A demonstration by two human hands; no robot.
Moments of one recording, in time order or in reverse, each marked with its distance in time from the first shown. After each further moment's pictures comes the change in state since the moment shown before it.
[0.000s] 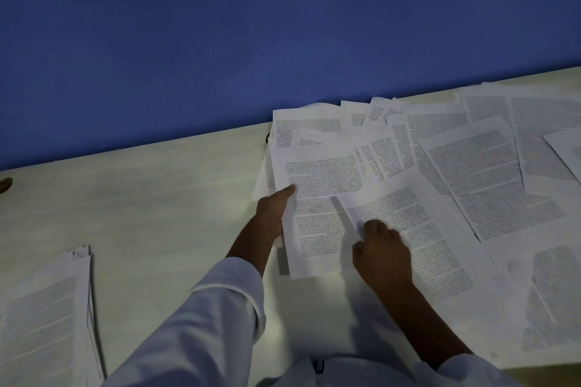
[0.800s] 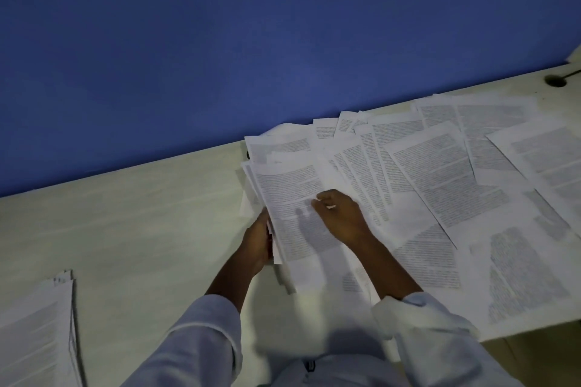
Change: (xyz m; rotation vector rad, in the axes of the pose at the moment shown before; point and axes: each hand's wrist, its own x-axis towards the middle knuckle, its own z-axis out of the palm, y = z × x) left_hand -0.032 -0.046 -0.016 0.016 -0.202 0.084; right_hand 0.043 -0.026 -0.037 0.961 -0.174 0.190
